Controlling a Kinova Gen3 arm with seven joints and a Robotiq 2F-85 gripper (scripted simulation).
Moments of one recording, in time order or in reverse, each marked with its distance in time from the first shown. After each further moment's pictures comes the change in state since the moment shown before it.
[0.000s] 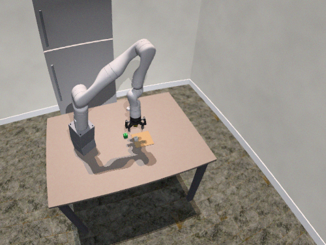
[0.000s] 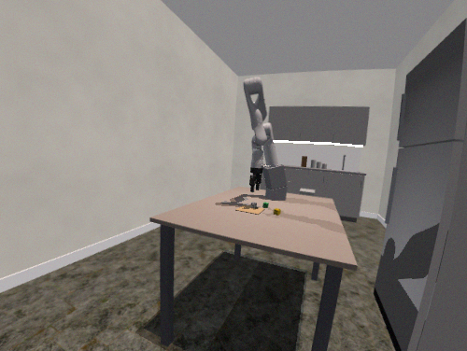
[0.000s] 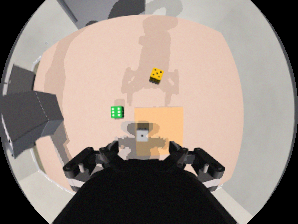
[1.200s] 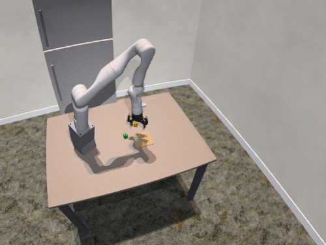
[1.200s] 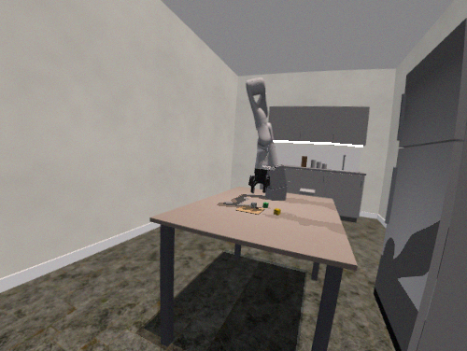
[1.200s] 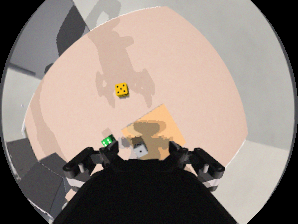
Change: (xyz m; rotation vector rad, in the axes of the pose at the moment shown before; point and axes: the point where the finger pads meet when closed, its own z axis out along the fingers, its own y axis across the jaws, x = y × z) arm 0.032 0.023 0.003 -0.028 -0.008 0.537
